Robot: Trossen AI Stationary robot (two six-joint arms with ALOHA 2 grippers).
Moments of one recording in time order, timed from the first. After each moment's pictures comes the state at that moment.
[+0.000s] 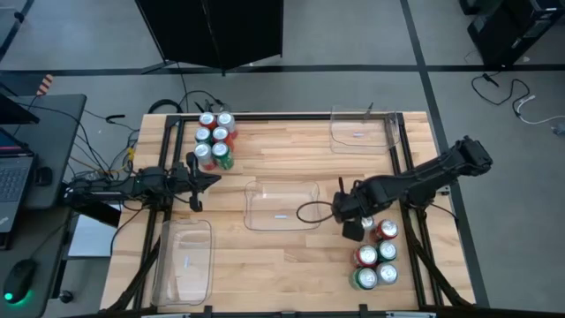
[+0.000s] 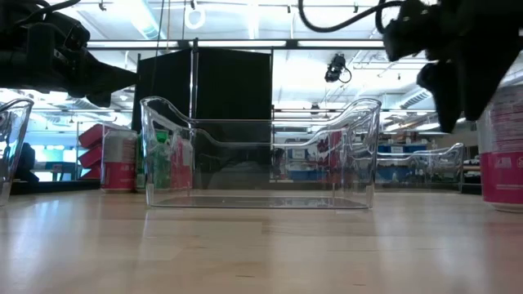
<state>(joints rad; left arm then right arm) 0.00 0.01 0.01 0.03 -0.20 0.02 0.30 1.45 1.05 -1.06 0.04 0.61</state>
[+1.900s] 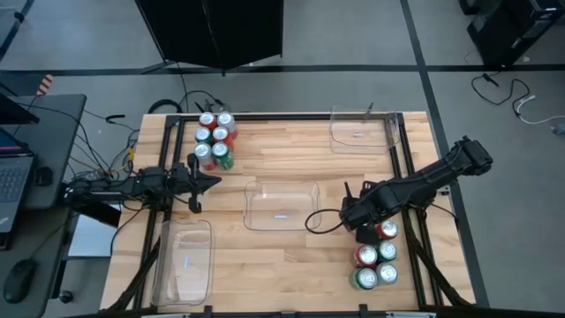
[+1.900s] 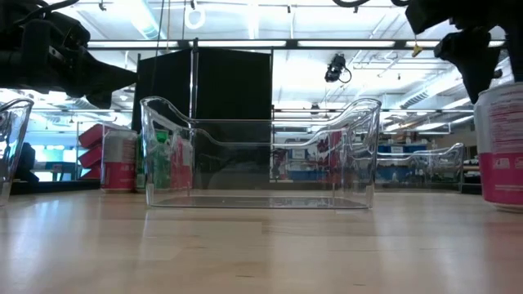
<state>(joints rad) 0.00 0.01 0.01 0.03 -0.16 -0.01 0.40 1.45 1.19 -1.34 0.03 0.63</state>
